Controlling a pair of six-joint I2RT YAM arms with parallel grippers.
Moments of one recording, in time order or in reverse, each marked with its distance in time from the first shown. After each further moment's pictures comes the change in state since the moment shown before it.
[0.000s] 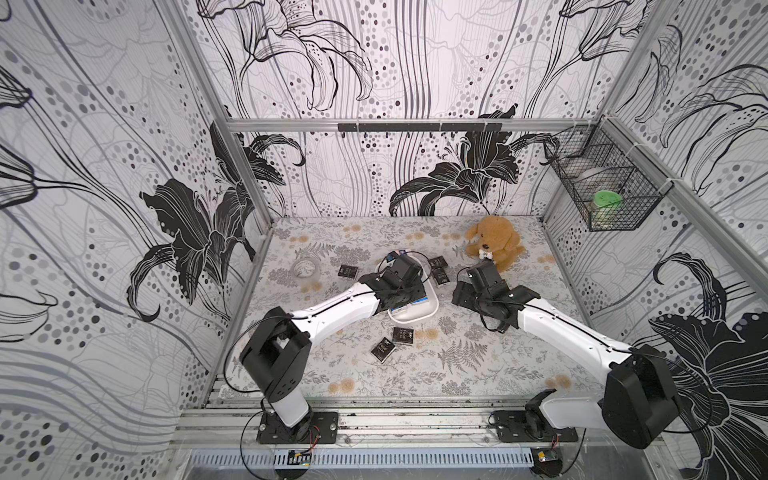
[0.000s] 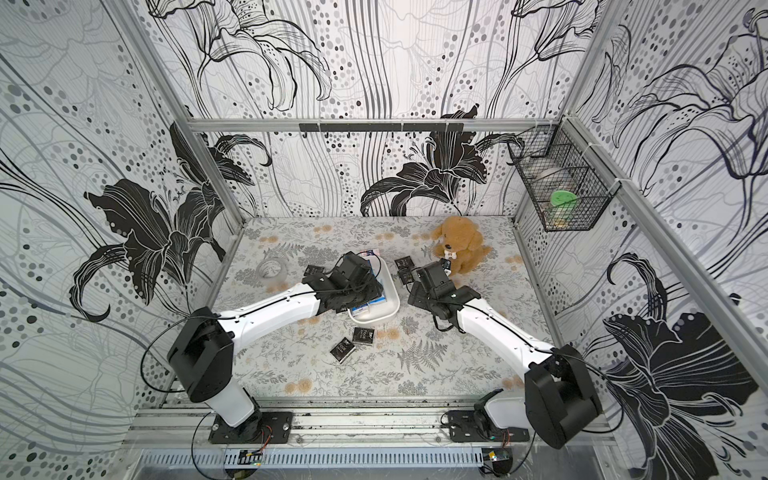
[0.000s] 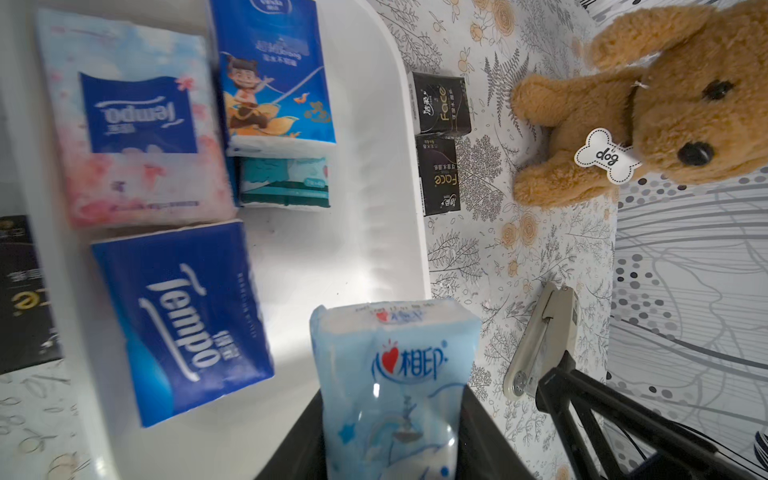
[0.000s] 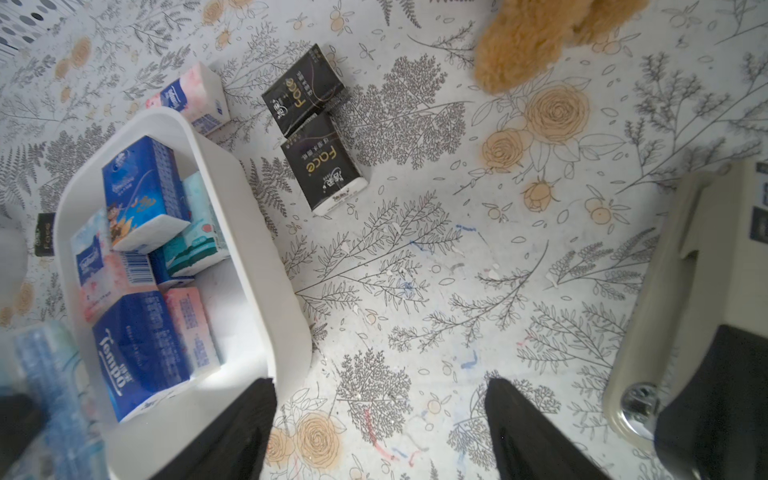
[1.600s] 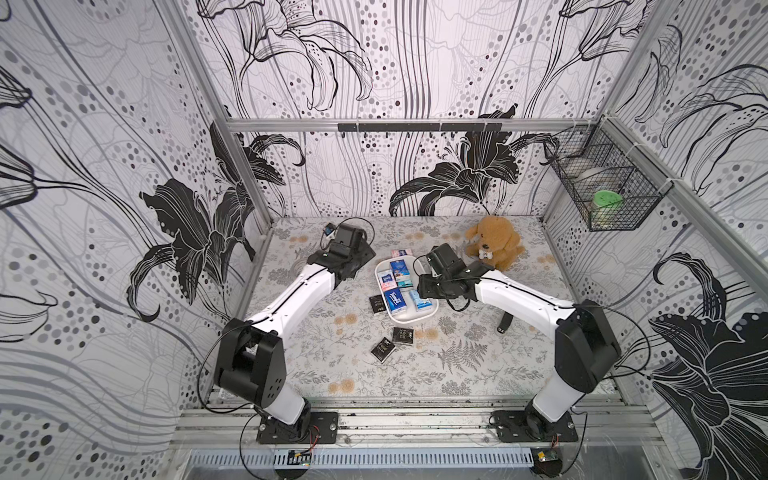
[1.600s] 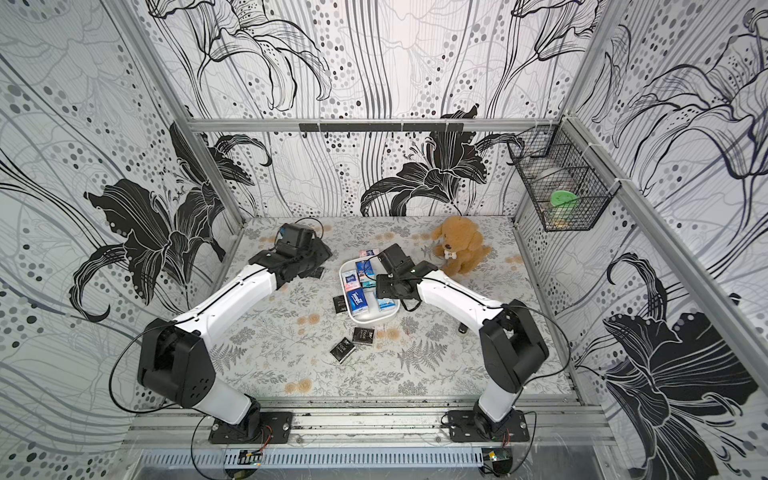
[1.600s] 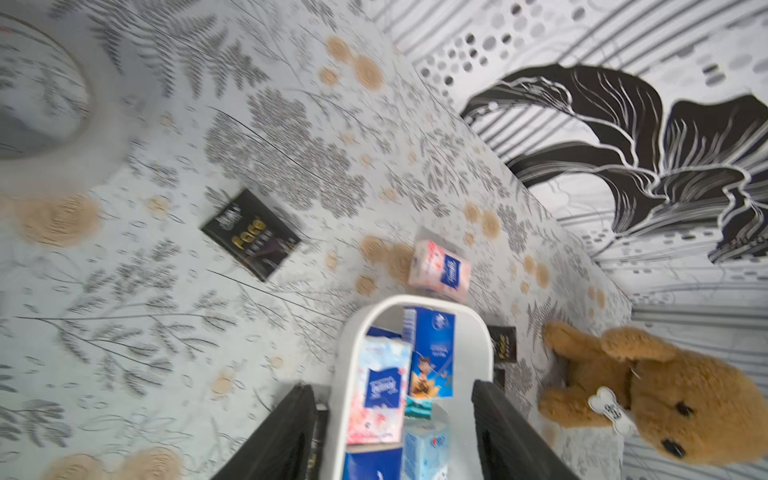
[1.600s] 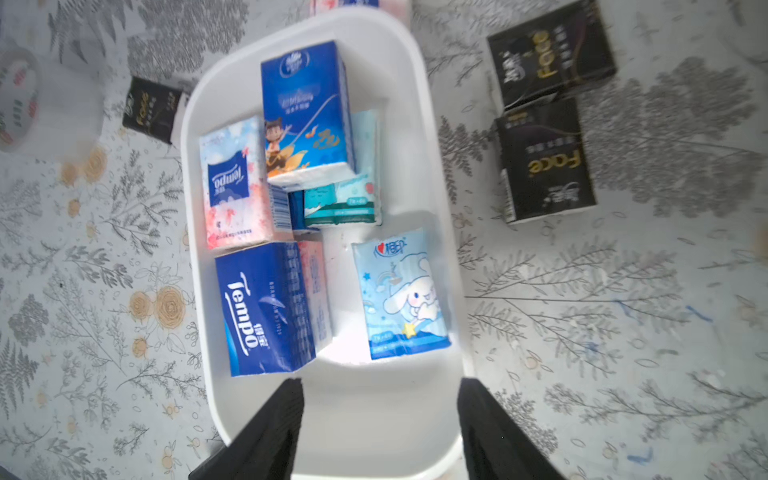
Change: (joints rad) left arm 0.438 -0.180 -0.031 -0.053 -0.050 0.091; right arm 0.150 0.399 0.421 -0.097 -0.142 -0.188
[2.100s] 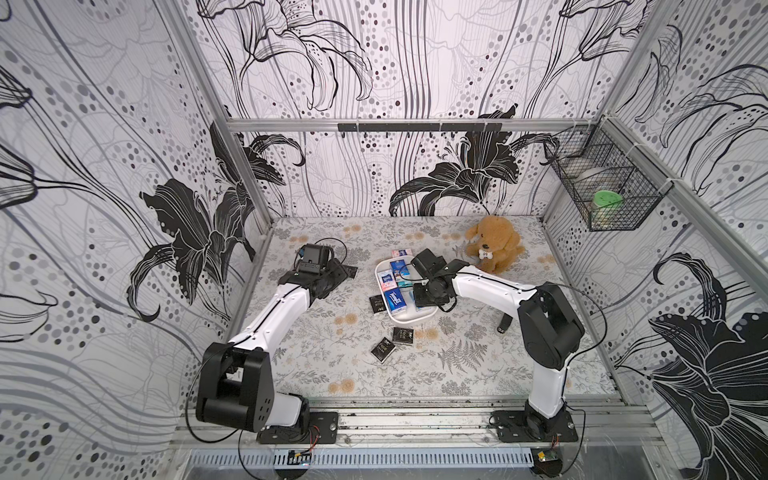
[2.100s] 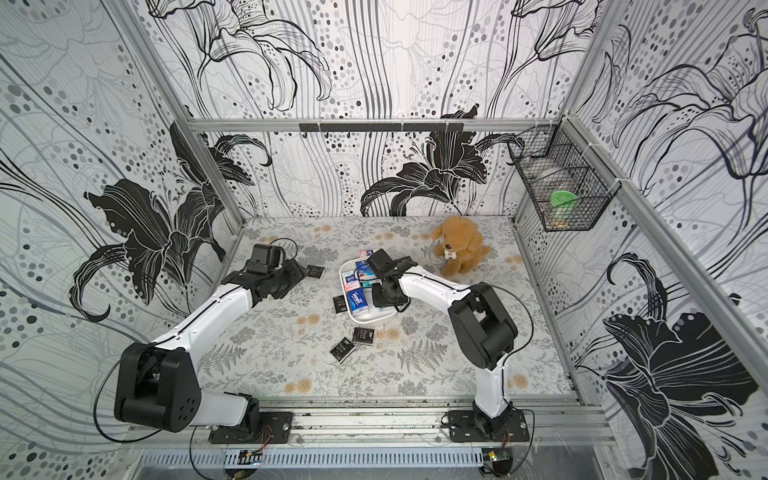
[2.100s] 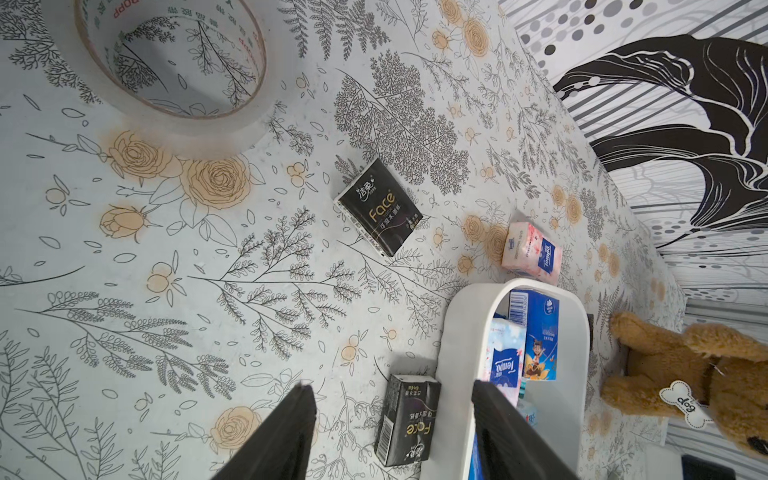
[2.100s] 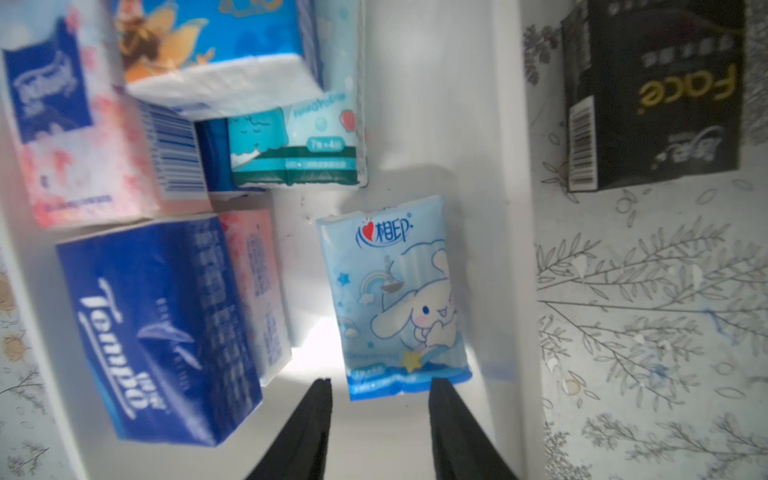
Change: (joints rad) left arm 0.168 -0.152 -0.254 0.017 0.161 0.101; right arm 0.010 0.194 0.089 -0.085 -0.014 -0.025
